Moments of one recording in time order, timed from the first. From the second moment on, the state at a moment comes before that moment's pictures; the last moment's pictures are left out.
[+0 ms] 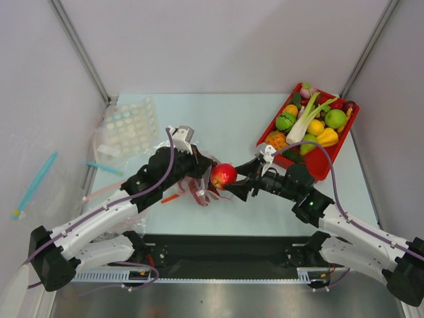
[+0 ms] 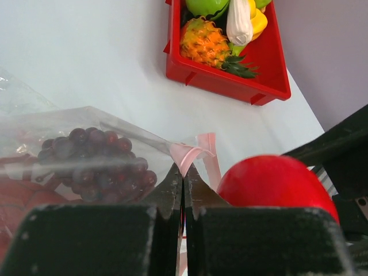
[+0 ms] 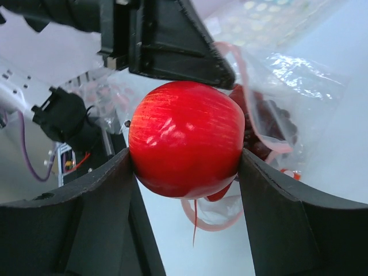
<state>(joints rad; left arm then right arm) -0.79 1.01 0.82 -0.09 -0.07 -0.51 0.77 0.86 0.56 0.33 -0.37 0.25</state>
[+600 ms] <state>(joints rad) -0.87 0.96 0.84 -0.12 -0.06 -0.48 0.94 1.07 0.64 0.29 -0.14 0.13</state>
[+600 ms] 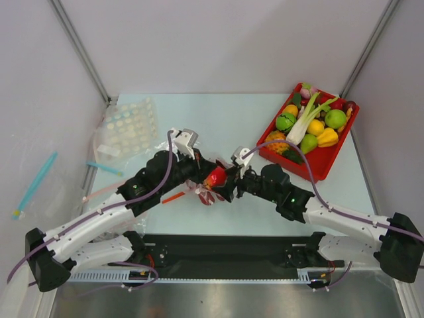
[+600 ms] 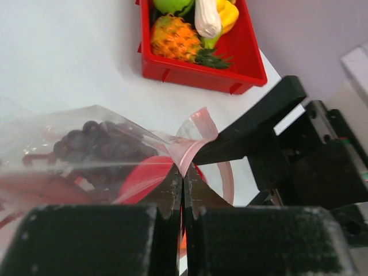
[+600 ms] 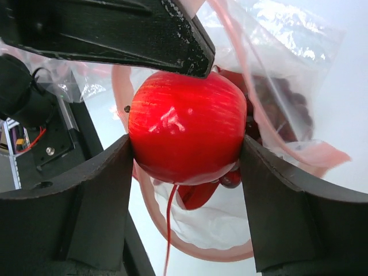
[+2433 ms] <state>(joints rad) -0.87 0.90 0.86 -0.19 -0.18 -0.48 1.05 0.99 0.64 0.30 0.09 0.08</state>
